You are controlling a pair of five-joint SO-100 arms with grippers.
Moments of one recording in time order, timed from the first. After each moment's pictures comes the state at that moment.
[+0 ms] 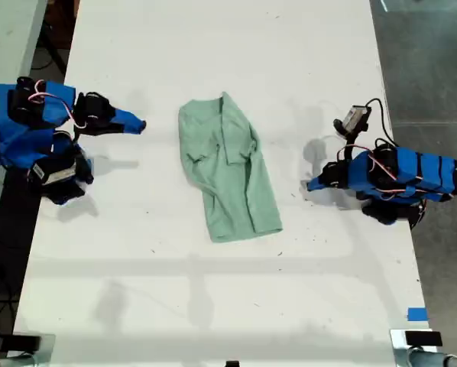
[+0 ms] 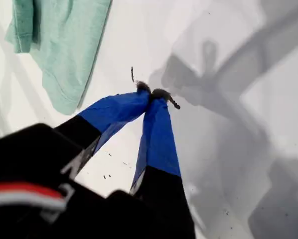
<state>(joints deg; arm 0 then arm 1) -19.0 183.8 142.9 68.7 5.8 10.6 200.4 174.3 78.7 -12.1</state>
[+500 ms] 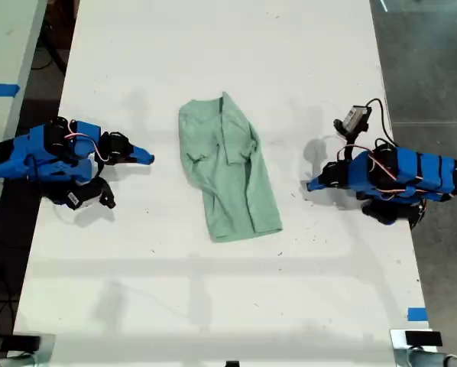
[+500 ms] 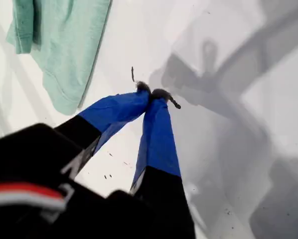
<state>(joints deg) -17.5 206.1 181.0 61.9 6.6 10.4 200.4 174.3 78.7 -11.8</state>
